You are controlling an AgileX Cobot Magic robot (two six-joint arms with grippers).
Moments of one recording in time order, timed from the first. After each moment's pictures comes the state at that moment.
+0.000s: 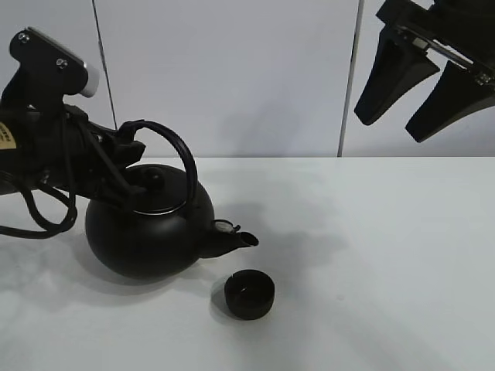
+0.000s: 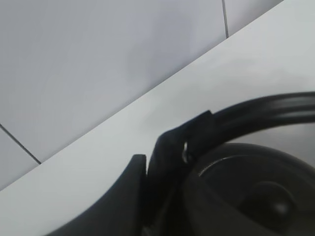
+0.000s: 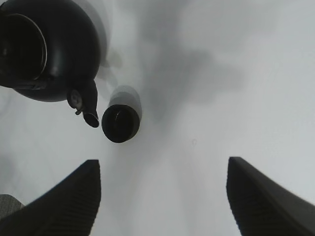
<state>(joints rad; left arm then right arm) -0.49 1.74 -0.54 0.02 -0.82 0.35 0.13 1.59 -1.24 0.48 1.04 -0.41</state>
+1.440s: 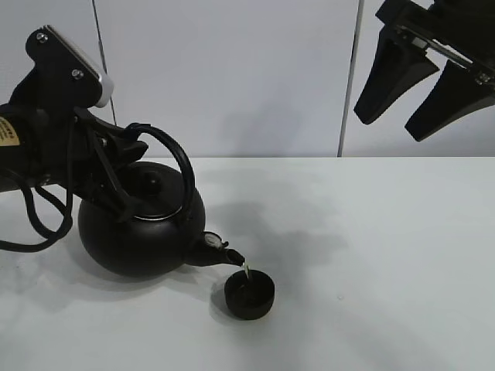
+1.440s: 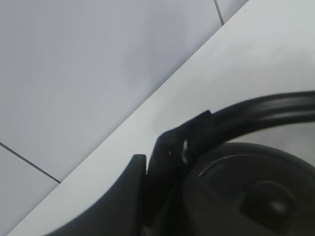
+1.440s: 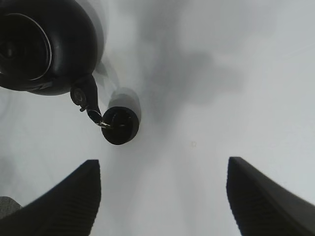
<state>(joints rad) -0.49 1.74 -0.56 0.02 -0.80 0.53 0.13 1.59 -1.24 0.48 1.03 -0.41</state>
